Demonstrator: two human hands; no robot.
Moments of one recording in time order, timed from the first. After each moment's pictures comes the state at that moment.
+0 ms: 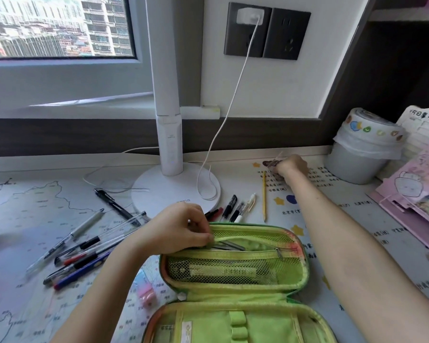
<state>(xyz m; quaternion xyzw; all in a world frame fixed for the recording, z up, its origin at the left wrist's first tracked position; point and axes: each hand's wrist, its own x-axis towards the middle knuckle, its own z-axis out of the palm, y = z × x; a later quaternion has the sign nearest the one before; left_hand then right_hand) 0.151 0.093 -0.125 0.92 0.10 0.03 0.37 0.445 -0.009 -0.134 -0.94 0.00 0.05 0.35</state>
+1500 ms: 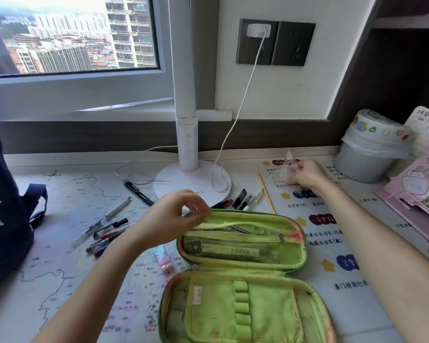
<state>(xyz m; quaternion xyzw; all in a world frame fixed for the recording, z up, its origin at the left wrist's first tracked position) 0.104 0.080 -0.104 0.92 0.14 0.13 0.35 0.434 -0.057 -0.135 -0.91 -0.18 0.10 0.36</state>
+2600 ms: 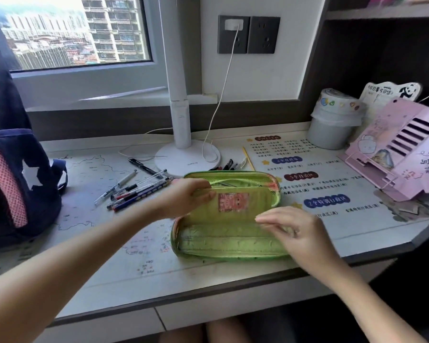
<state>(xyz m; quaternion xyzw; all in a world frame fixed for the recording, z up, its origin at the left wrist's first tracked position) 0.075 0.034 -0.115 0.96 0.06 0.04 0.26 0.159 -0.216 -0.136 -0.74 -0.51 -0.05 0.44</state>
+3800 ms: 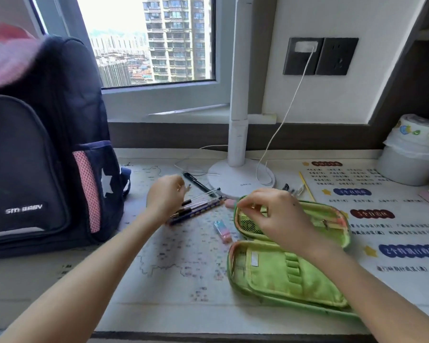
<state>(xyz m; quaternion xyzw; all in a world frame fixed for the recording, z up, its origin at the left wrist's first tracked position) 0.027 0.166 -0.141 0.88 0.38 0.25 0.11 0.142 -0.065 -0.092 -0.72 -0.59 -0.01 0.35</state>
